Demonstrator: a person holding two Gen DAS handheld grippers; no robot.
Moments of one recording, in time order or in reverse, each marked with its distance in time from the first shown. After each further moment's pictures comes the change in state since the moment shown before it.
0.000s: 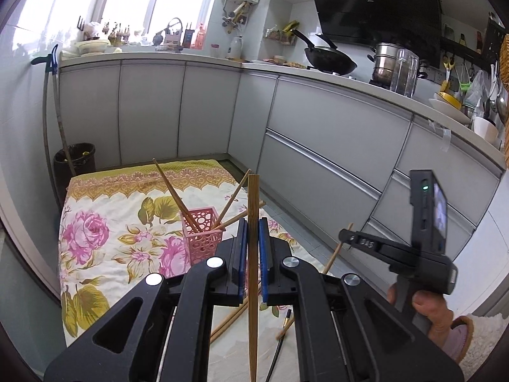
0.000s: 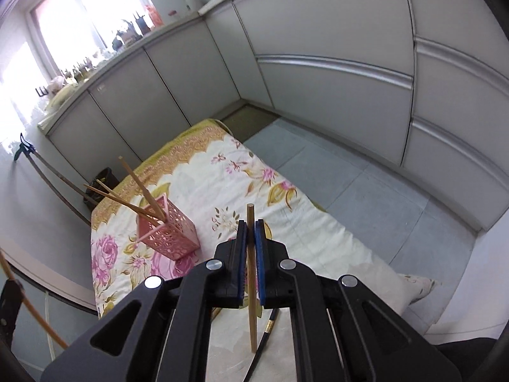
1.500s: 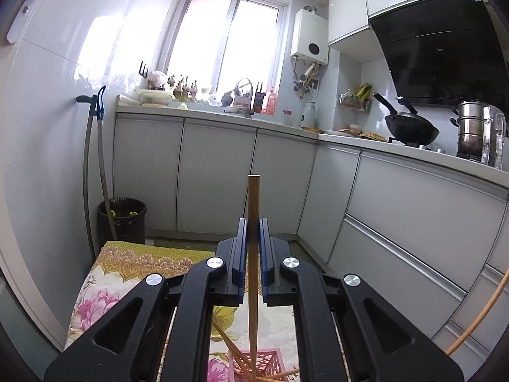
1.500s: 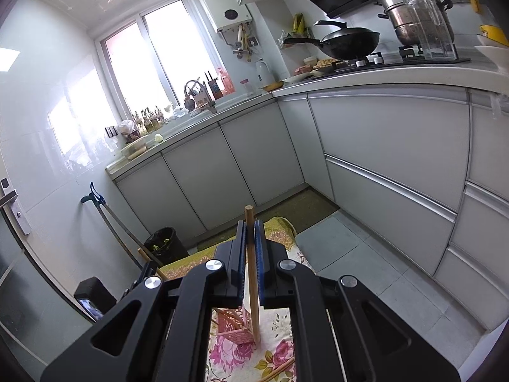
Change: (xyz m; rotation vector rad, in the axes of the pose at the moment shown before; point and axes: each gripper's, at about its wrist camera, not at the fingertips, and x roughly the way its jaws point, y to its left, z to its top) left arm 0.136 0.055 0.099 -0.096 -0.327 0.326; right arm -0.084 0.056 0.176 -0.103 -0.234 0.249
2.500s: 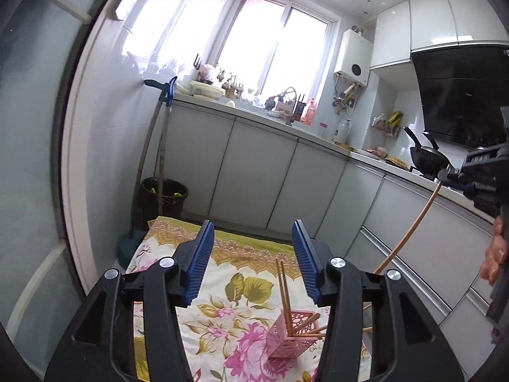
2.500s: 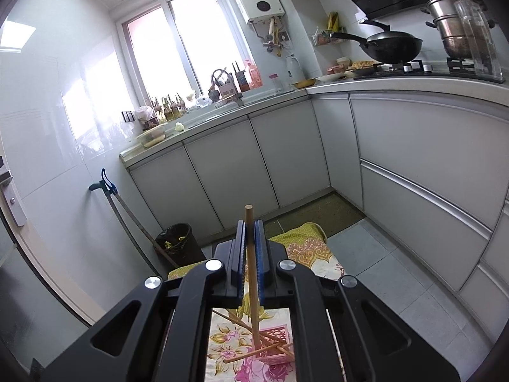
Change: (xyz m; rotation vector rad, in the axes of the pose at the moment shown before) left arm -0.131 0.106 0.013 -0.182 -0.001 0.097; right arm 0.084 0.102 -0.017 -0.086 0.026 0.037
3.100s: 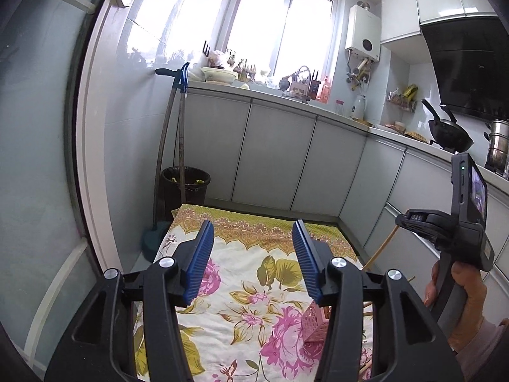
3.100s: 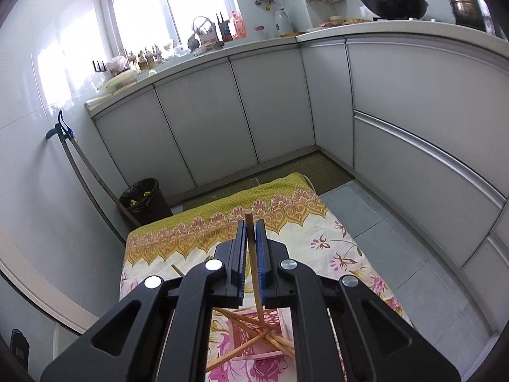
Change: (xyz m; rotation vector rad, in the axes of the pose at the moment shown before) left arm 0.015 0.008 -0.016 0.090 0.089 0.082; right arm 0.120 -0.004 -0.096 -0.039 0.174 -0.114
